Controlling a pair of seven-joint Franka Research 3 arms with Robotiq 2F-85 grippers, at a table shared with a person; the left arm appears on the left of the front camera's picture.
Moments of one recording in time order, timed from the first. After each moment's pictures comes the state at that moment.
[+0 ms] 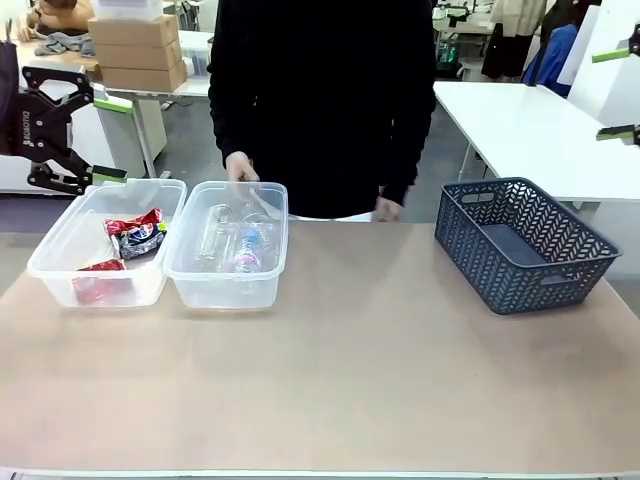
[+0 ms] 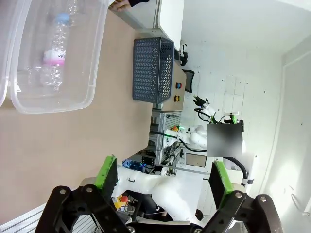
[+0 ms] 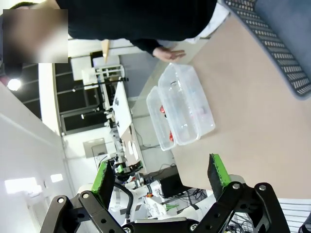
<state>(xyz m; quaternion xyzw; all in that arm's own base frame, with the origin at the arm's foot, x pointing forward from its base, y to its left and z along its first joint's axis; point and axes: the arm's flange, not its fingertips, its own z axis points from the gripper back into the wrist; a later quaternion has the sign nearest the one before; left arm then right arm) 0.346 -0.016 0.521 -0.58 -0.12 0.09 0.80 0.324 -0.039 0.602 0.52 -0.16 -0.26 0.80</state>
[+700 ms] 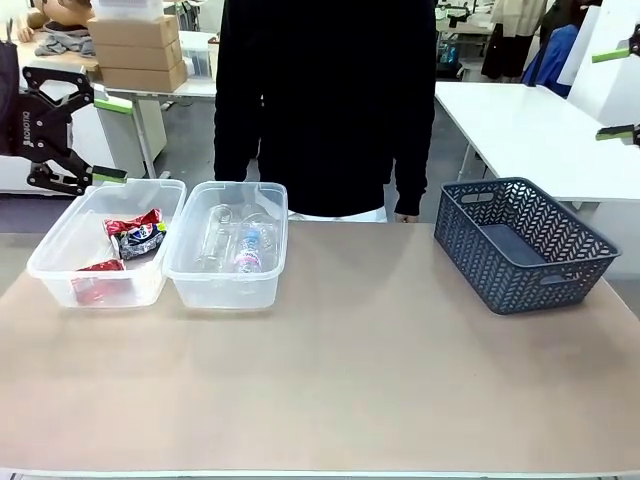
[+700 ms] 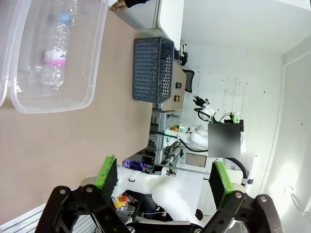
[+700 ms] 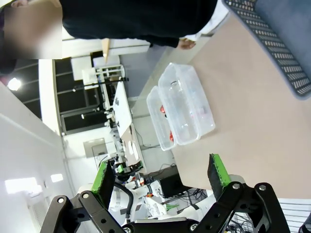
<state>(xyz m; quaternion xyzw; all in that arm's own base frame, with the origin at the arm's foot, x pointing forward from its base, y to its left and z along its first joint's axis) 0.345 -0.016 0.521 -0.58 -0.12 0.09 0.80 0.324 -0.039 0.602 0.52 -0.16 -0.26 0.80</state>
